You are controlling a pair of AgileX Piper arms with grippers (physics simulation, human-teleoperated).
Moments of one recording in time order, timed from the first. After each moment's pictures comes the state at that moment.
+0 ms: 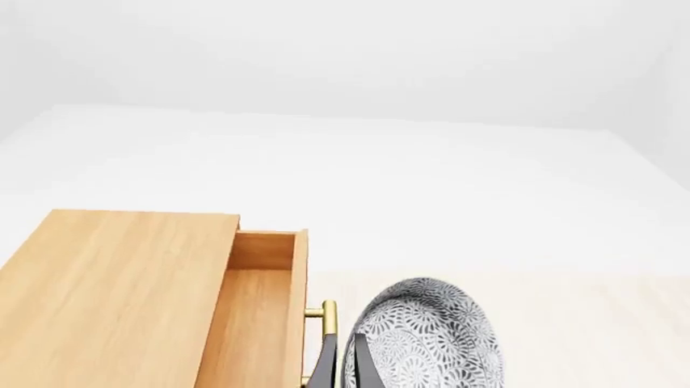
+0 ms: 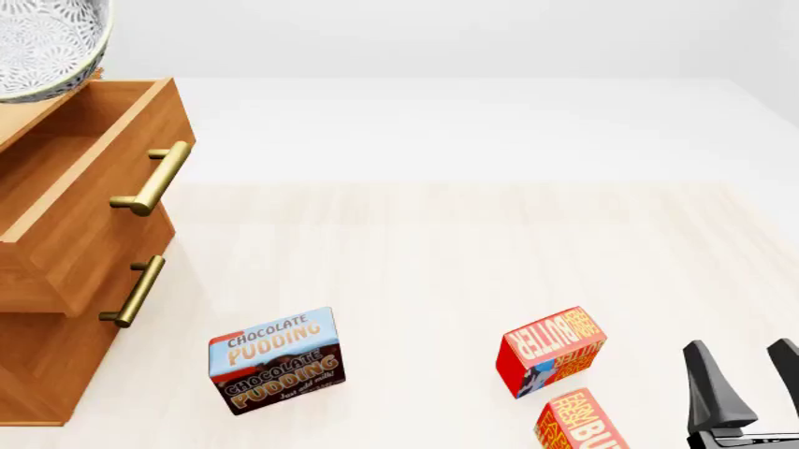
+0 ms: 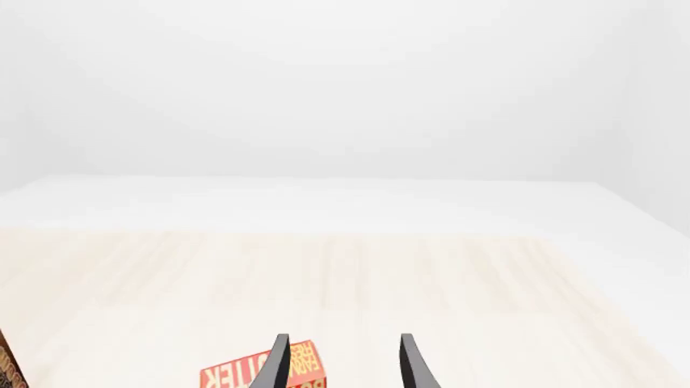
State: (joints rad) left arm -0.06 0.90 -1.48 0.81 -0.08; right arm 0.02 0.00 -0.01 -0.03 0.00
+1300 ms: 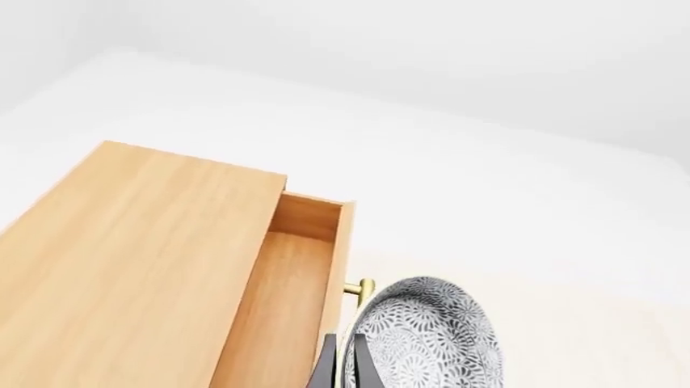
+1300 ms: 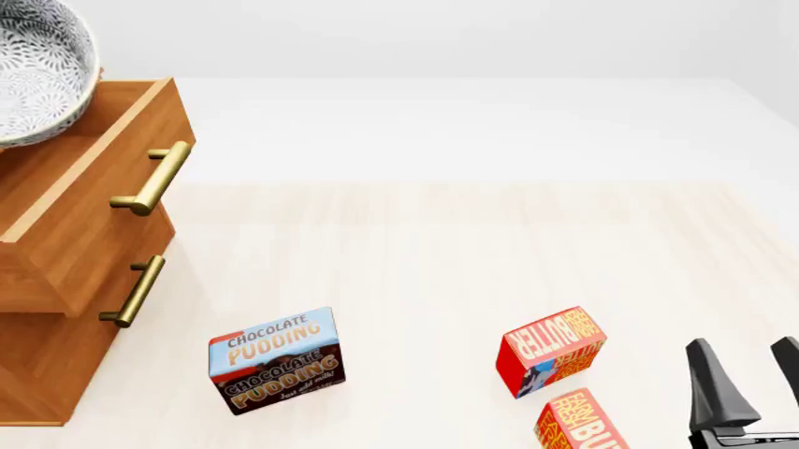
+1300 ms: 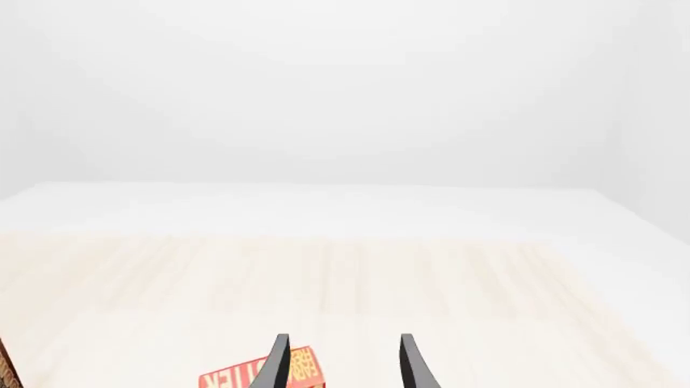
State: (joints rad) left arm 0.08 0.85 -1.31 0.76 -0.16; right arm 0.02 0.00 -0.01 -0.04 -0.01
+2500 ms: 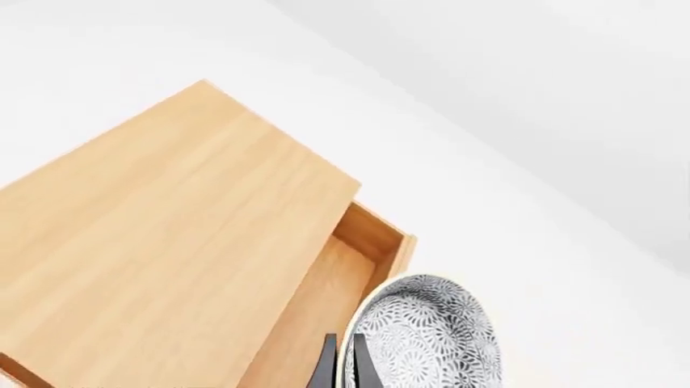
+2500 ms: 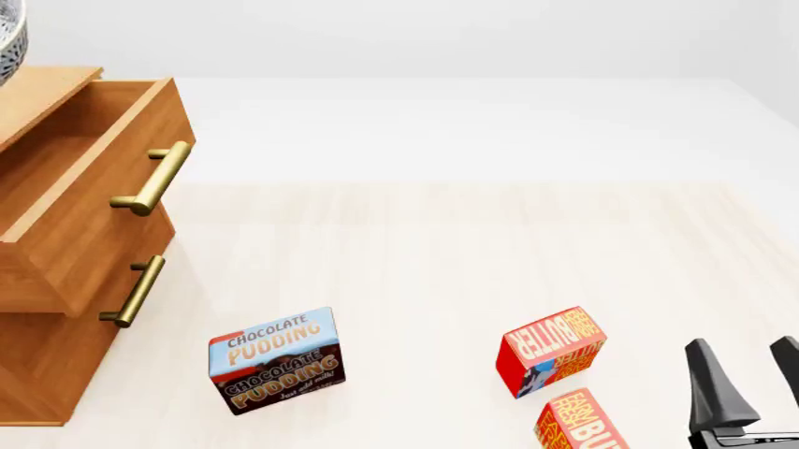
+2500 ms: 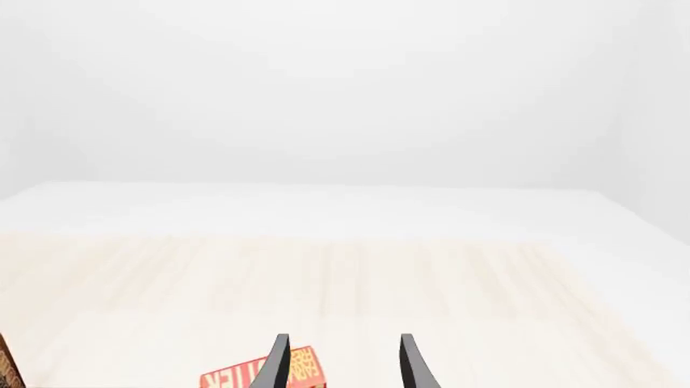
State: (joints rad) left arm 0.29 1.01 -1.48 0.86 -0.43; right arm 0.02 0.00 -0.01 -0.04 -0.01
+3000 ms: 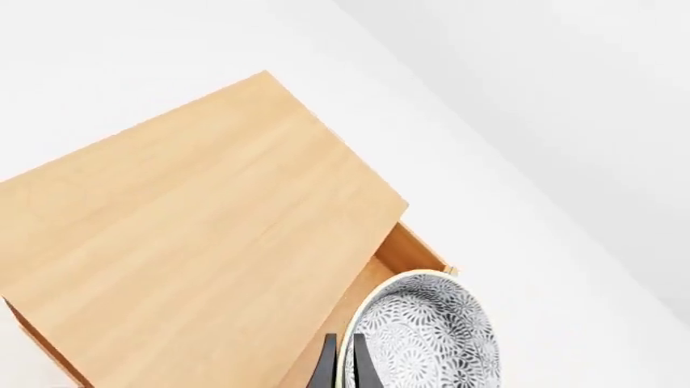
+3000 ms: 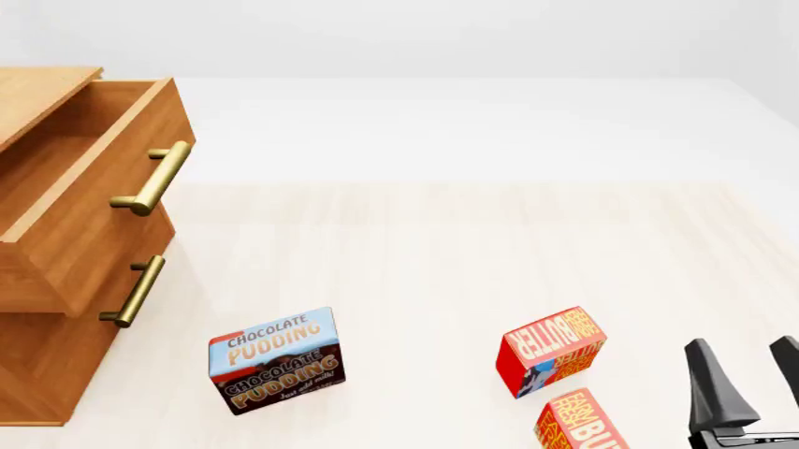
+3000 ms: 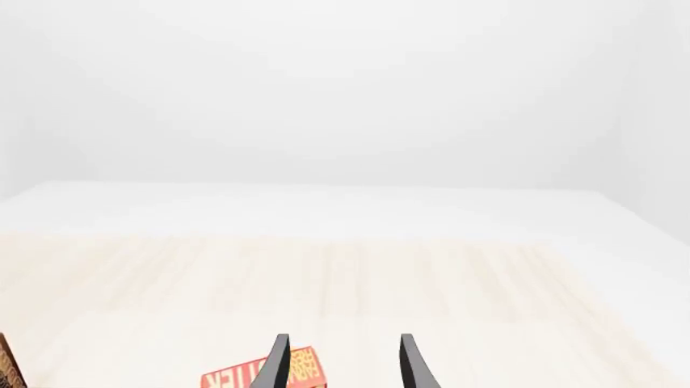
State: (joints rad) left arm 0.40 1.09 -1.49 0.86 -0.52; right arm 0.03 0.00 -0.01 -0.05 -0.01
